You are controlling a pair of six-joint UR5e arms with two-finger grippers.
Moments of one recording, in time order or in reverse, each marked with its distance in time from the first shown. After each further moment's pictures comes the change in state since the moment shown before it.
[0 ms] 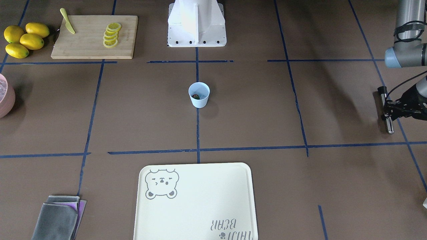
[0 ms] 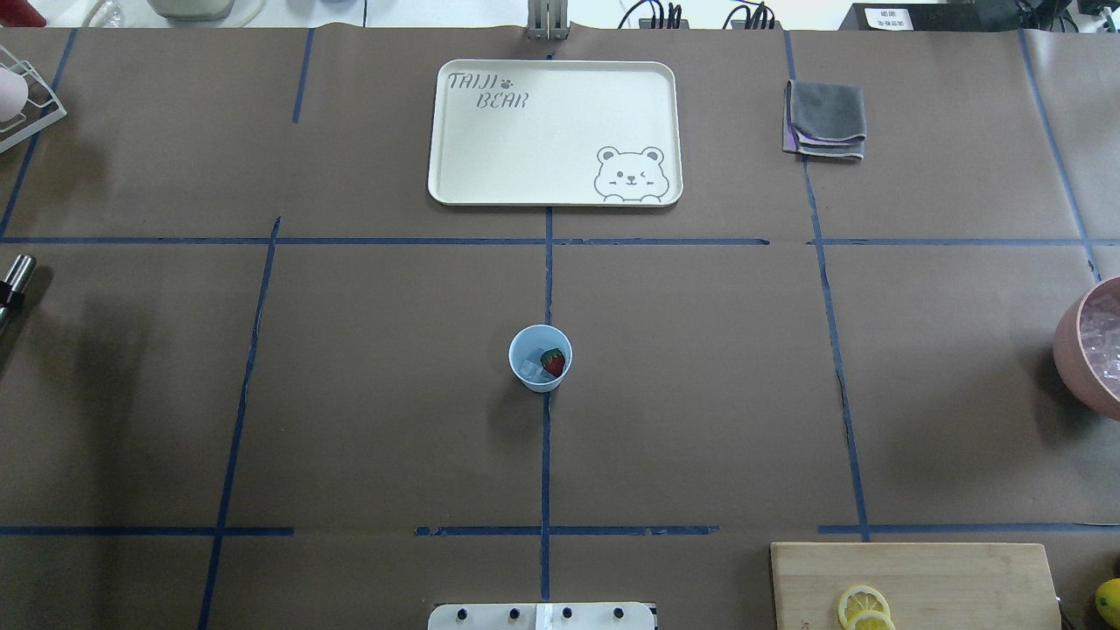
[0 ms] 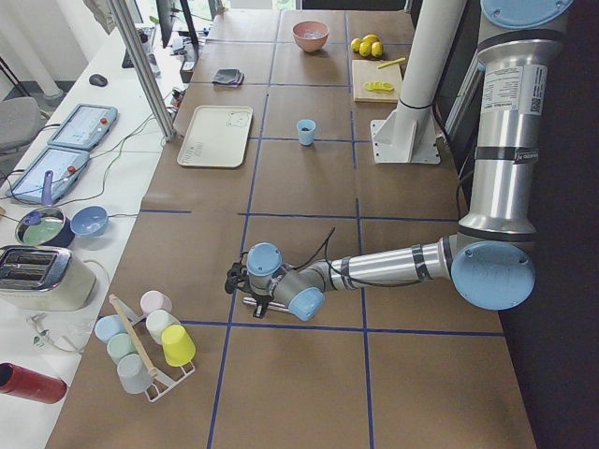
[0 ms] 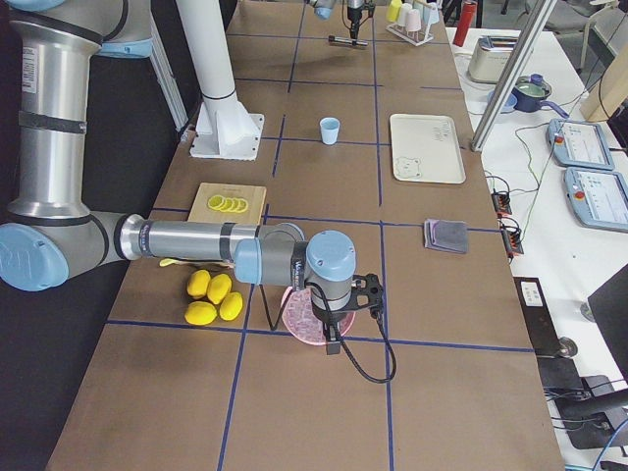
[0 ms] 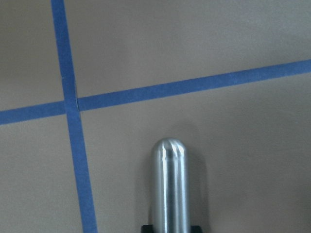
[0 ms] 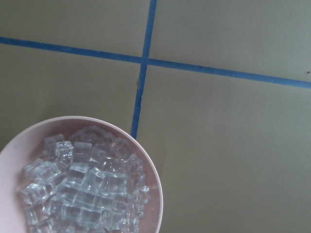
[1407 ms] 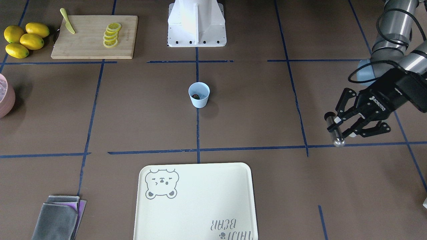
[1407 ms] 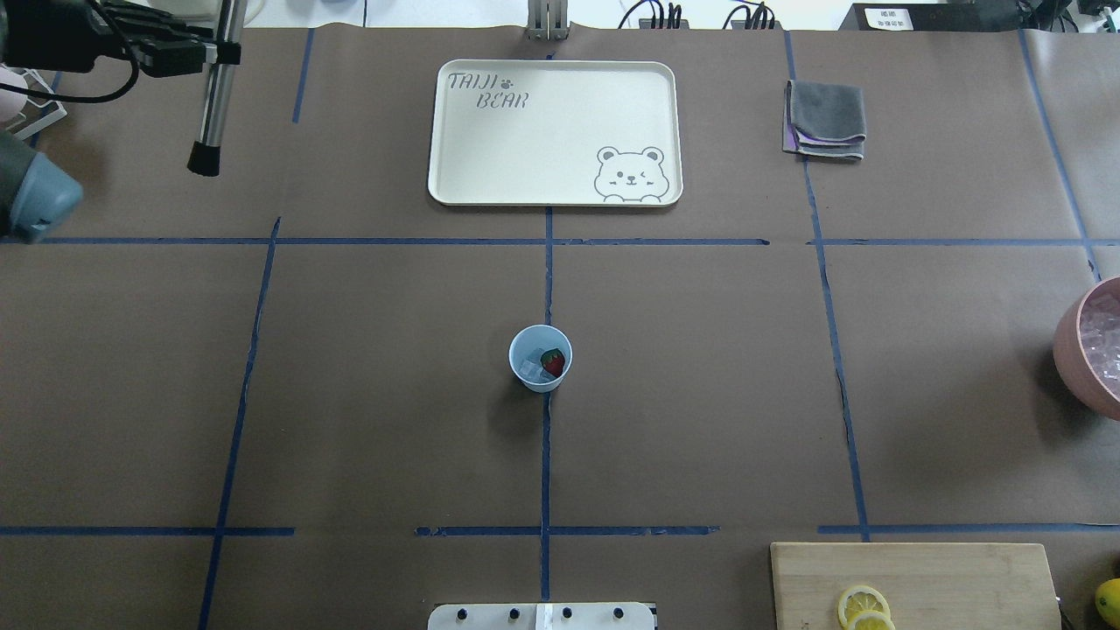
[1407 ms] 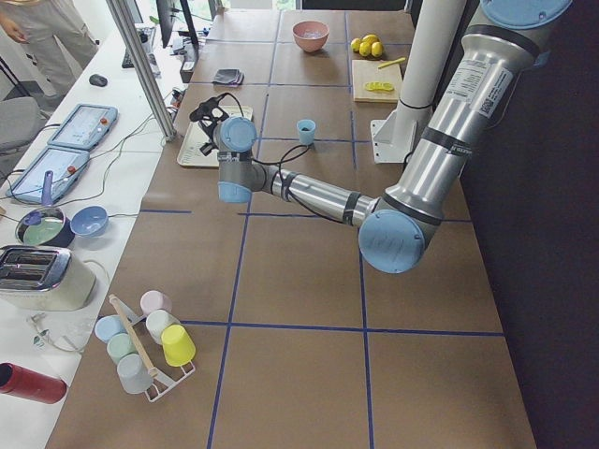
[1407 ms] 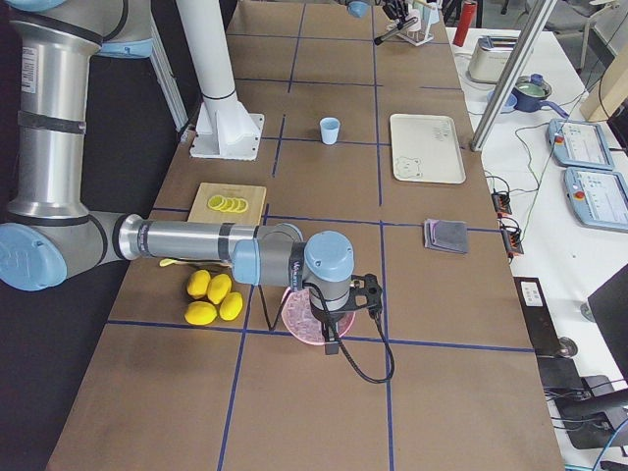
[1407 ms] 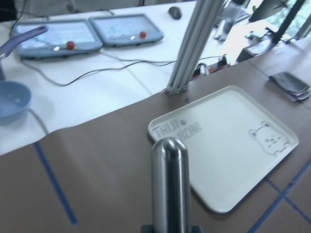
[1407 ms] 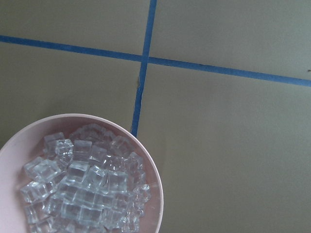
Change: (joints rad) left arm 0.035 -0.430 -0.152 -0.577 0.004 -0.270; right arm 0.000 -0.007 0.003 0.005 0.002 0.001
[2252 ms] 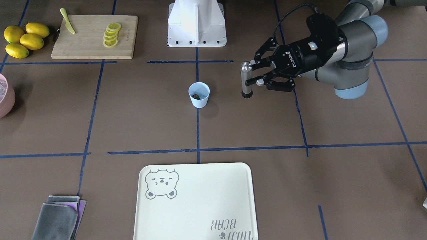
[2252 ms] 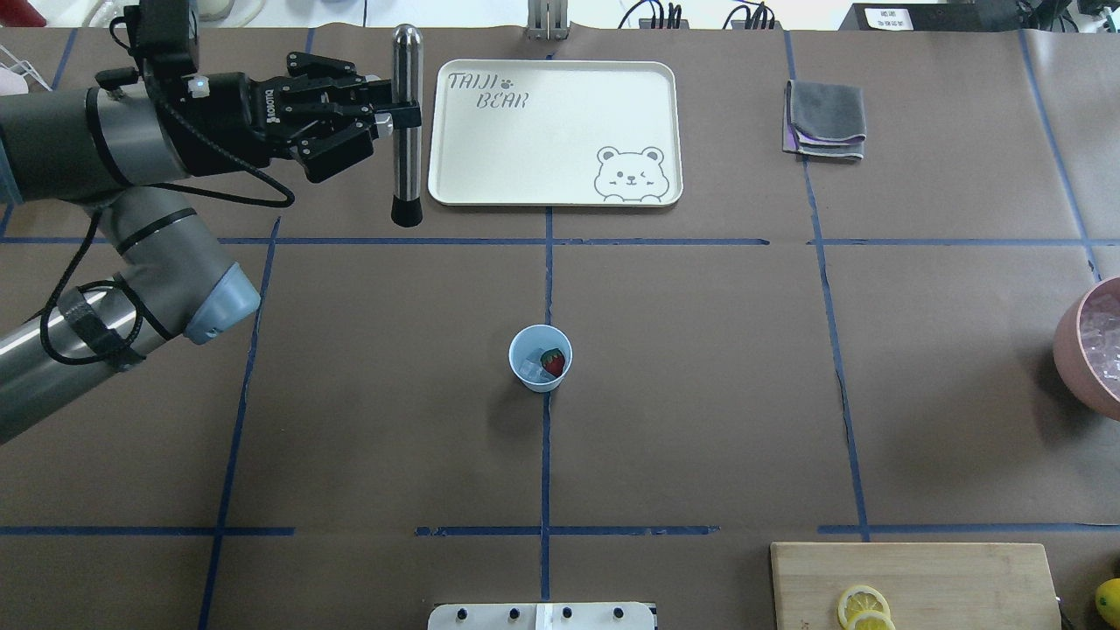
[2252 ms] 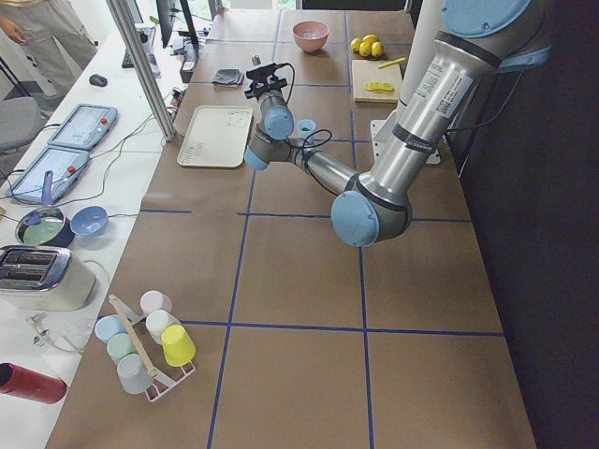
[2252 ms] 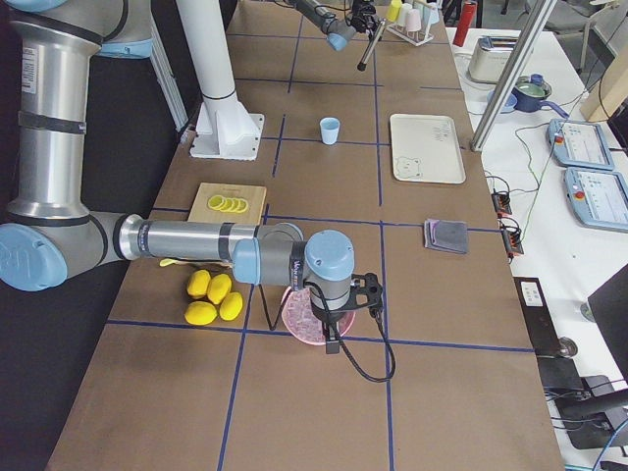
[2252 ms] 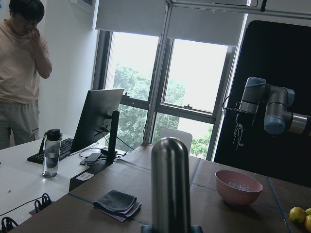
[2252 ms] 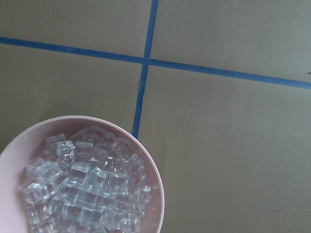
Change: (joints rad) left arm 0.311 -0.089 -0.028 -0.451 0.311 0.040; right arm 0.000 0.002 0.003 0.000 0.000 0.000
